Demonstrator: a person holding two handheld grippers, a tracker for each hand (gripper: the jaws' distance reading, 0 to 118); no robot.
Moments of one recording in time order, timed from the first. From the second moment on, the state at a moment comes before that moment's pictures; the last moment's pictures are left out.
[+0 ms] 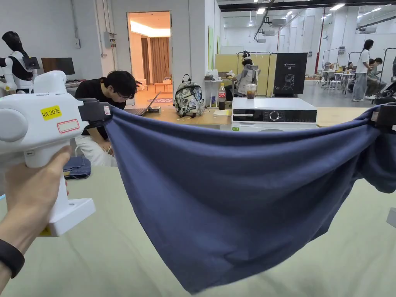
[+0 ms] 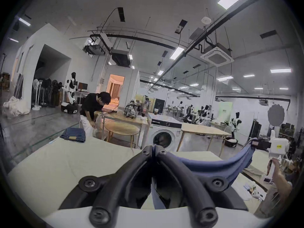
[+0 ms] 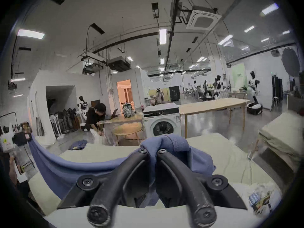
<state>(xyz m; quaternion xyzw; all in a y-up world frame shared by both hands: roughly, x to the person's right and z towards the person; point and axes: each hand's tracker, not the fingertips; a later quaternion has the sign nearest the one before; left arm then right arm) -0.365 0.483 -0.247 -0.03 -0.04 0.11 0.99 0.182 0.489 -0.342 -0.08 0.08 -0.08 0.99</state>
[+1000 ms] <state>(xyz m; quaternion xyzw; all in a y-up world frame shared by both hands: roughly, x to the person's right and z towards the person) -0.376 0.213 -0.113 -0.19 -0.03 0.22 0.96 0.224 0.196 -0.211 -0.28 0.07 -0.12 0.95</state>
